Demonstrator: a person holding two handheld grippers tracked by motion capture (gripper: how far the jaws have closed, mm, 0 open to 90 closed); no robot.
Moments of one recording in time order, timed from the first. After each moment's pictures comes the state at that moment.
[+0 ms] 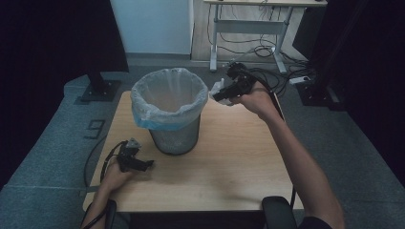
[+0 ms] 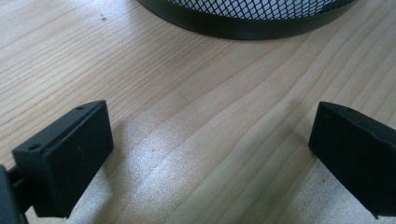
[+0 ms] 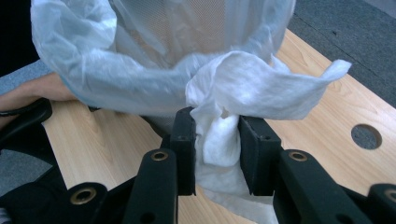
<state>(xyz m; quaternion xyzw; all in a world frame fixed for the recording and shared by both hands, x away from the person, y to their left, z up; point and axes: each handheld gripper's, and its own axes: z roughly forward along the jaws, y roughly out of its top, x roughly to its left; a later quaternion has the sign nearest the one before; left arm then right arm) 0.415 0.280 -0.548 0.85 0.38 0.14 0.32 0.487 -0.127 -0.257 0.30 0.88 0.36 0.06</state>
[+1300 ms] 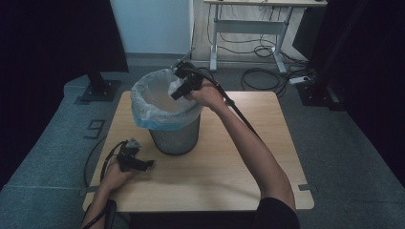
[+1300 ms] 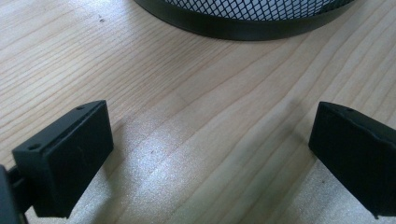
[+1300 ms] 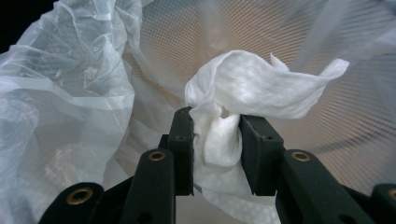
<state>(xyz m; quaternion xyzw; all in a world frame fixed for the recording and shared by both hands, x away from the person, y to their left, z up) 0.416 0.280 -0.548 0.85 0.38 0.14 0.32 0.525 0.009 -0.282 0.24 0.91 0.33 0.06</state>
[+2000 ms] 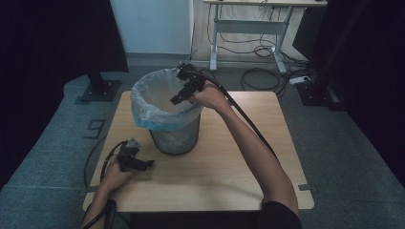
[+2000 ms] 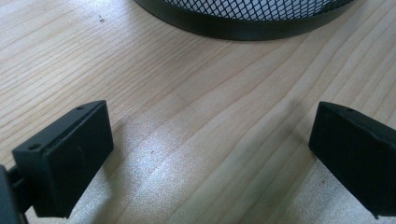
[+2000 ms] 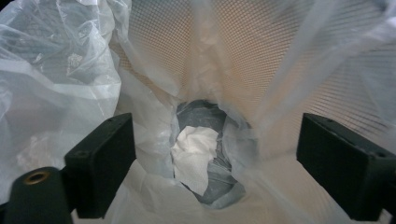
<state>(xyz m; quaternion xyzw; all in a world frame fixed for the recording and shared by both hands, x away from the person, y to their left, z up) 0.416 0.280 -0.548 0.85 0.38 0.14 0.32 0.524 -0.001 -0.285 0.23 0.91 0.33 0.08</state>
